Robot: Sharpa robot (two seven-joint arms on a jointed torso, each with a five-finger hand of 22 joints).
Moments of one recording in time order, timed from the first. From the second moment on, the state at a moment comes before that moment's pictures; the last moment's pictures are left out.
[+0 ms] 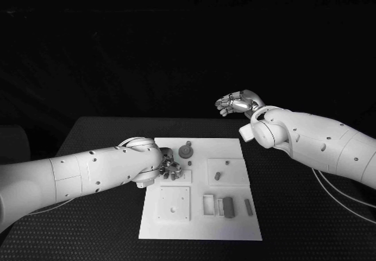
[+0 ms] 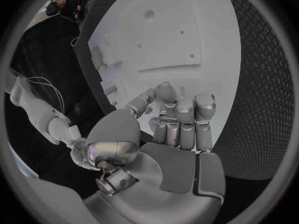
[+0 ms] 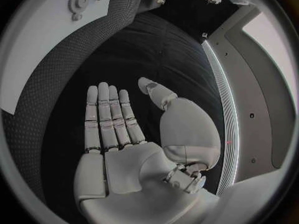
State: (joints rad) left arm 1.30 -0.56 -0.24 1.33 -1.03 0.04 -0.60; left_hand 0.85 0.10 0.56 -0.23 0.23 1.10 0.04 0.22 0.76 1.38 -0.04 0.80 0.78 1.22 -0.11 1.36 0.82 0.05 1.05 -0.16 1.22 1.31; right arm 1.29 -0.56 -0.03 1.06 -0.46 -0.34 0.14; right_hand 1.02 -0.15 0.61 -0.22 0.28 0.87 0.17 0.27 0.50 0.95 0.15 0.44 0.08 0.87 0.12 0.67 0.38 0.25 0.72 0.21 0.50 1.12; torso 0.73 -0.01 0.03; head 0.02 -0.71
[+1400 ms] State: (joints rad) left arm 1.30 -0.60 -0.23 1.31 -1.01 0.06 -0.59; left_hand 0.65 -0.21 0.56 0.03 0.05 1.05 0.03 0.19 0.76 1.40 -0.07 0.80 0.80 1.29 -0.17 1.35 0.84 0.12 1.05 -0.18 1.22 1.31; right arm 1.29 -0.56 -0.03 1.05 -0.46 -0.34 0.14; right_hand 1.01 -0.15 0.59 -0.21 0.32 0.87 0.17 0.27 0.50 0.95 0.15 0.43 0.07 0.85 0.13 0.65 0.38 0.24 0.70 0.22 0.48 1.12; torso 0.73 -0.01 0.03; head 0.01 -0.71
